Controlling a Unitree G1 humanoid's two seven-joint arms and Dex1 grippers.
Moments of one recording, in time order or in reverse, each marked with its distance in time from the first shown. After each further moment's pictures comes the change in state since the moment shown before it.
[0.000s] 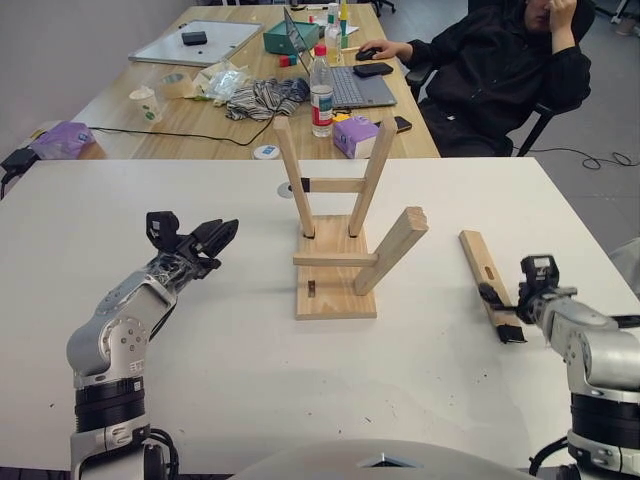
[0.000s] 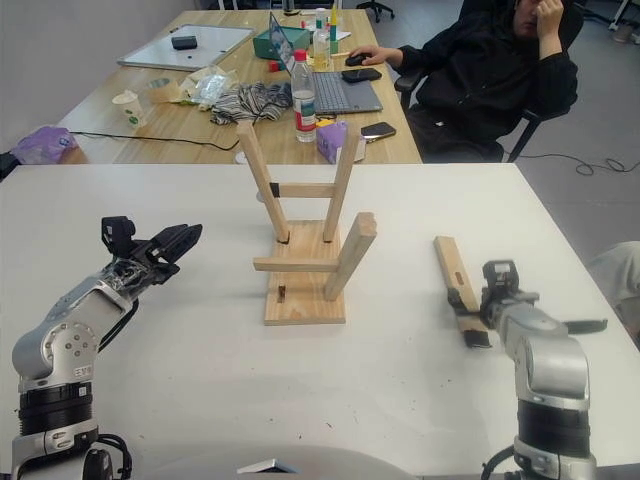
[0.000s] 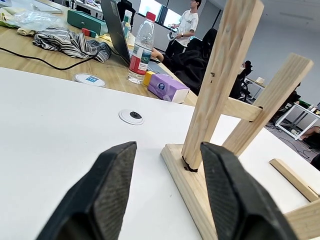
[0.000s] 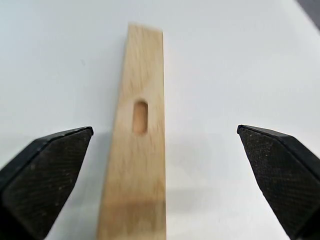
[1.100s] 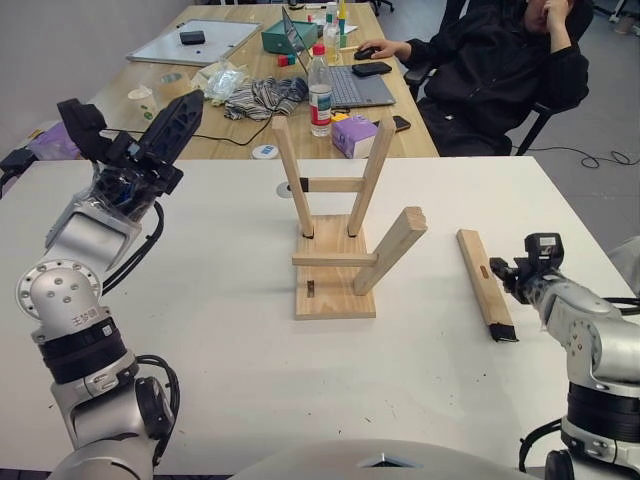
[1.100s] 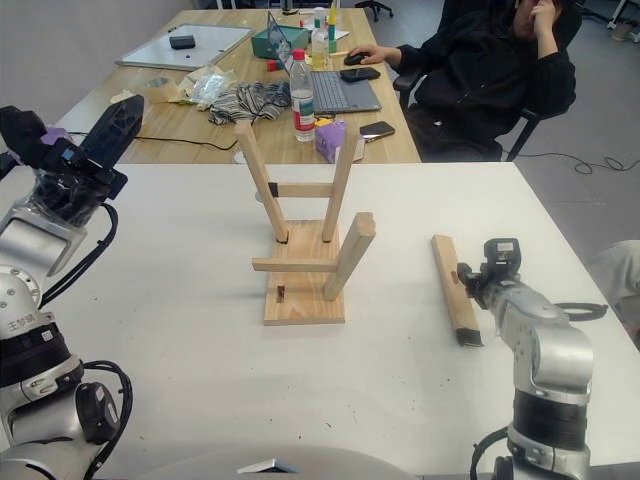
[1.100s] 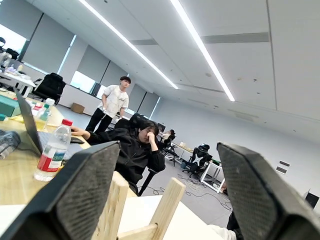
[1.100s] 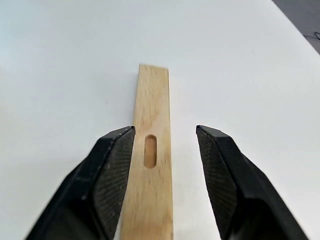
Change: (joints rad) left arm -0.308 0.045 0.182 -0.052 -0.479 0.125 0.083; right arm -0.068 0.035 -0.036 -0.099 0.085 0.002 -0.075
